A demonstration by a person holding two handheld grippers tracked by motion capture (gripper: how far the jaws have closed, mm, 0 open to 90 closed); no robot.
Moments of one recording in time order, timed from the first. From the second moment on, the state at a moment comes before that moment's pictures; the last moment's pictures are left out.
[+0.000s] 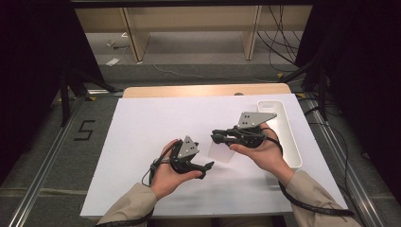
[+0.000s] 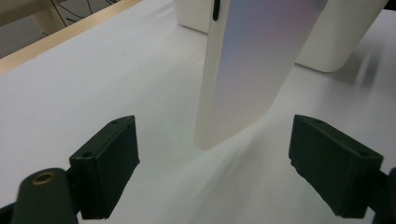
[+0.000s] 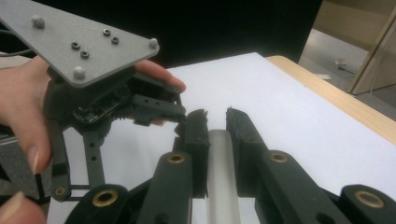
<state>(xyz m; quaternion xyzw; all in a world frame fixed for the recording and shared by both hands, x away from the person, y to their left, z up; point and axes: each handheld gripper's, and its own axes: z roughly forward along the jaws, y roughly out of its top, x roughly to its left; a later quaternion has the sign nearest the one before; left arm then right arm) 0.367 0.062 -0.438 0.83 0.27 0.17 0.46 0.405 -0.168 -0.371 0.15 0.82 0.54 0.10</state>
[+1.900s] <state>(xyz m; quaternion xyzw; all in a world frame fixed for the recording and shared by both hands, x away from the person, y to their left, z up) 0.375 0.060 -0.451 0.85 0.23 0.13 0.47 0.407 -0.166 -0.370 0.13 0.83 0.54 0.04</state>
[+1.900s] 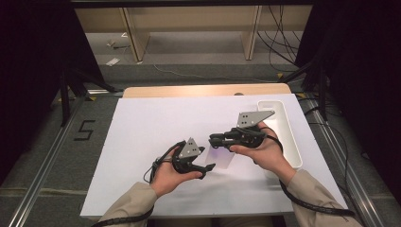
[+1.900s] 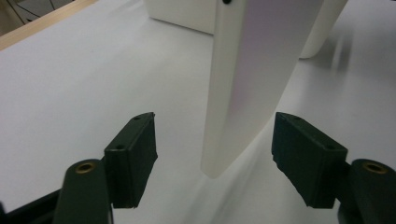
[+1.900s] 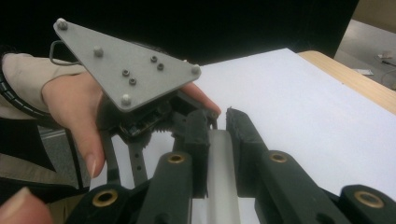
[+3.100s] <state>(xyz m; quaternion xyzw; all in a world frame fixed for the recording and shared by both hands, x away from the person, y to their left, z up) 0.379 0.060 -0.446 0.86 0.19 0.08 0.47 0.408 -0.168 -0.368 0.13 0.81 0.57 0.02</state>
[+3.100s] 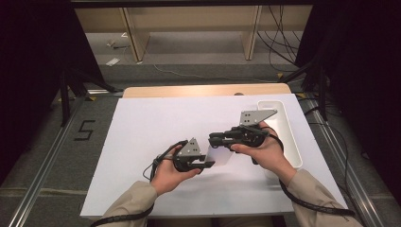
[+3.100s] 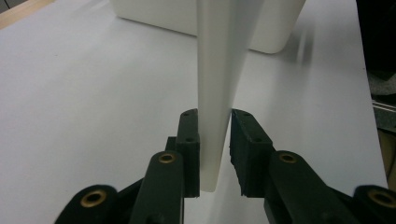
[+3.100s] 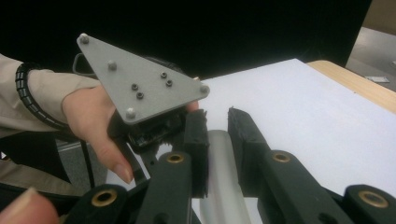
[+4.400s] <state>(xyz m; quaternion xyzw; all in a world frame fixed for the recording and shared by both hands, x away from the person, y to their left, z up) 0.379 0.066 -0.438 0.83 0.26 0.12 0.48 0.421 -0.188 -0.371 0.24 0.72 0.64 0.11</state>
